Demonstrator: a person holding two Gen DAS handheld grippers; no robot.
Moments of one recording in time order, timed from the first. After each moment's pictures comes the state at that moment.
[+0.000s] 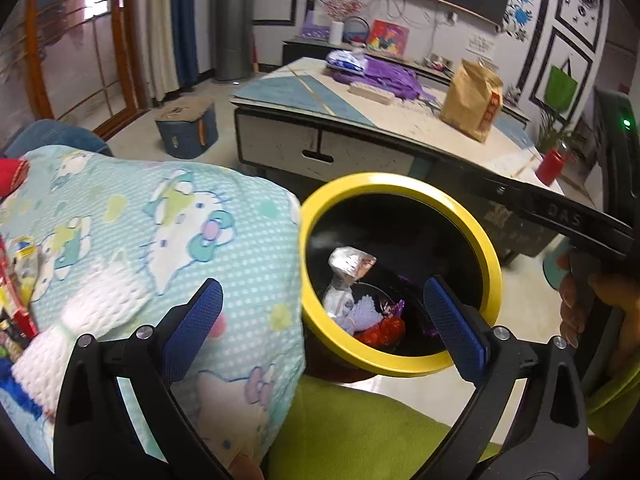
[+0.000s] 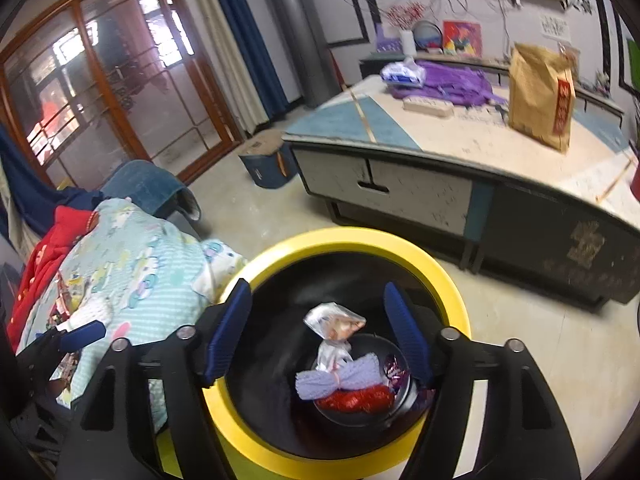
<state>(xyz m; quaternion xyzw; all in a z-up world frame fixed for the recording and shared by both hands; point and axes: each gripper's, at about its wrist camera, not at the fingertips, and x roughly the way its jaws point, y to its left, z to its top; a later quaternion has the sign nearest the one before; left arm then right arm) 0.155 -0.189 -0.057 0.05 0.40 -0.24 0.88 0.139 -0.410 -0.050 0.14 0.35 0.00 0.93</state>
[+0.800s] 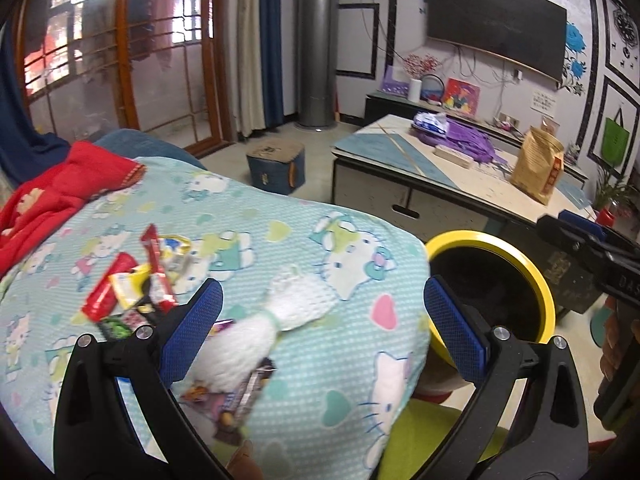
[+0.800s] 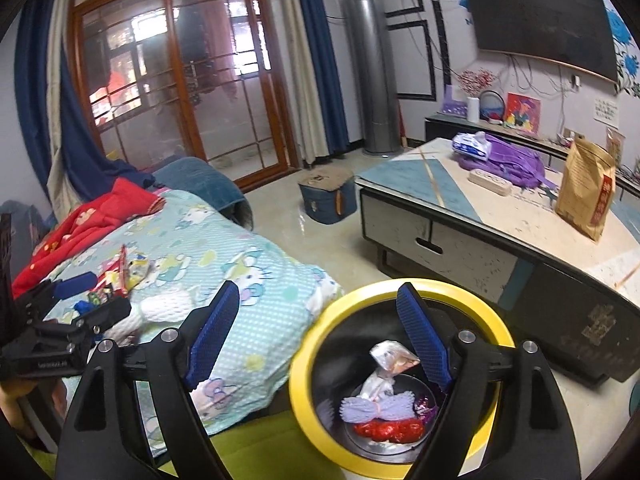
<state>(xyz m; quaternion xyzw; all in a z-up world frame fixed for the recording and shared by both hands) 0.126 -0.075 -0.011 0.03 0.32 -0.11 0.94 0.110 -0.312 0.000 0.05 0.28 0.09 0.95</state>
